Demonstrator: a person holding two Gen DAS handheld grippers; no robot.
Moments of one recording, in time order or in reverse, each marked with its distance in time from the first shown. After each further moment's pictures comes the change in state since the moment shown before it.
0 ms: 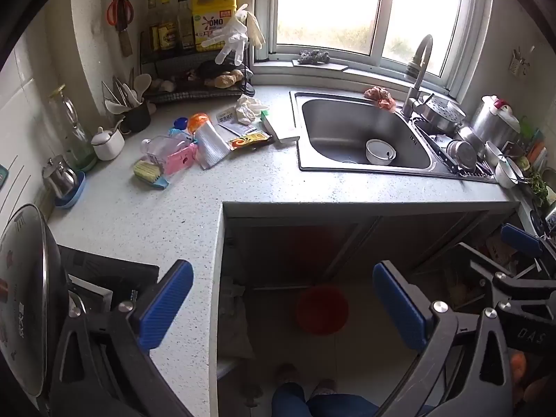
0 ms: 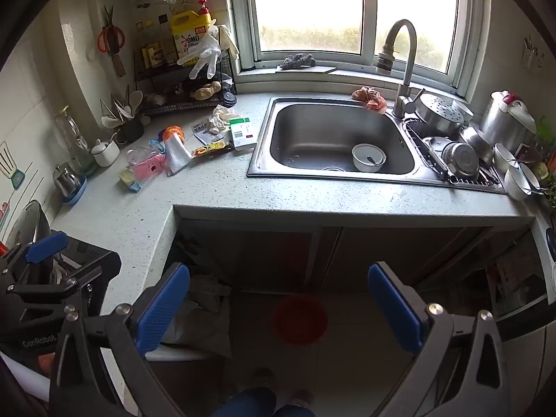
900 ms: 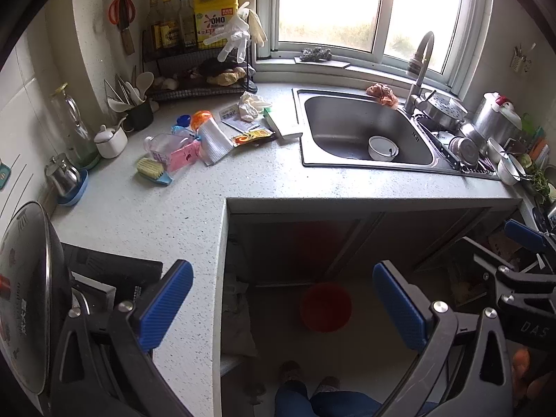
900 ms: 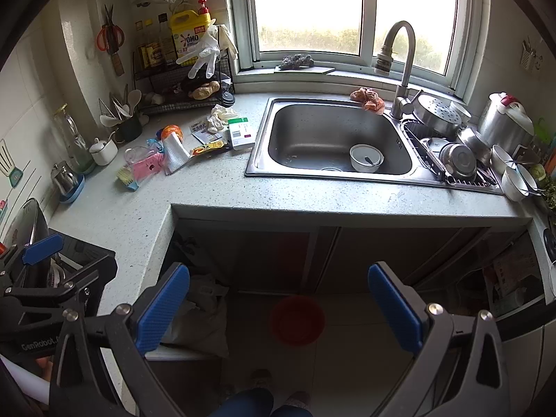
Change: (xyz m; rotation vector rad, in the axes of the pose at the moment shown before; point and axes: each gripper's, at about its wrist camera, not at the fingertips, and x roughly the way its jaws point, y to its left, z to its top) left arm 0.000 0.001 -0.007 0.001 -0.011 0.005; right arm -0.001 -0.001 -0.001 0.008 -0.005 -0.007
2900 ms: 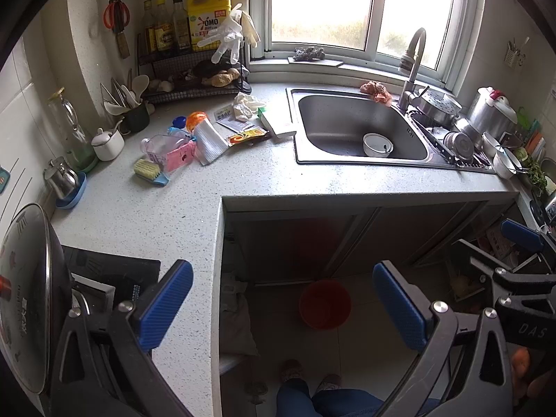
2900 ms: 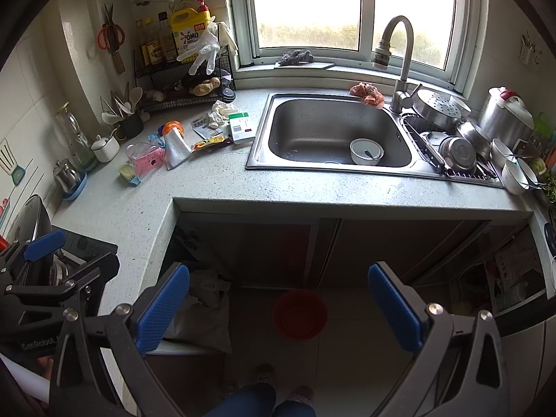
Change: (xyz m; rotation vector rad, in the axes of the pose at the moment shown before) left arm -0.005 -0.004 -0.002 0.020 0.002 -0.009; right arm -0.004 0.001 -0.007 0.012 0.012 0.008
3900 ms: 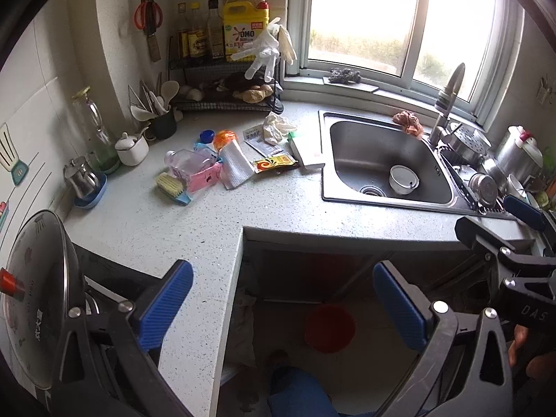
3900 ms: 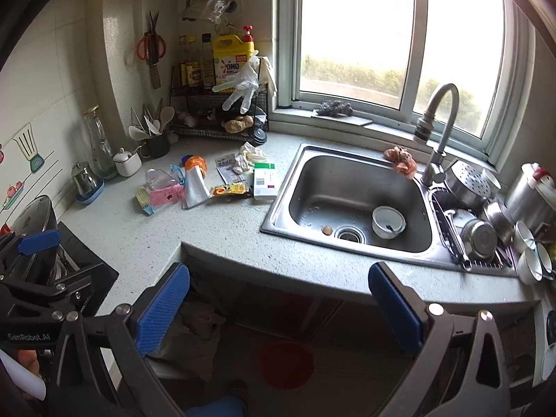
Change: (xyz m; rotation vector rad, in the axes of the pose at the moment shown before) left arm 0.007 0.018 0.055 -0.132 -0.035 0.096; right arm 0.018 0.006 0.070 -0.204 -0.161 0.092
